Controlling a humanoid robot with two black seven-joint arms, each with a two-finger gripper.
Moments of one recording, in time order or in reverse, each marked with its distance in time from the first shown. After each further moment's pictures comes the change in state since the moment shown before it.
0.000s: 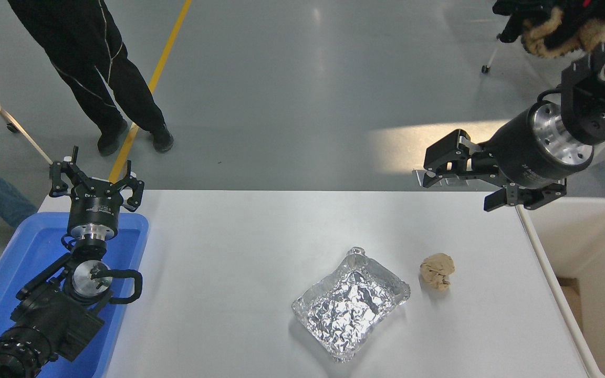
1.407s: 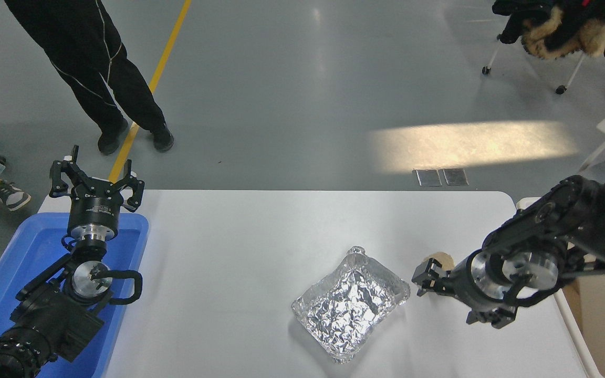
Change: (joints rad) left arm 0.000 0.000 0.000 0.000 0.000 0.000 0.000; right arm -0.888 0.151 0.181 -0.151 0.152 -0.579 -0.010
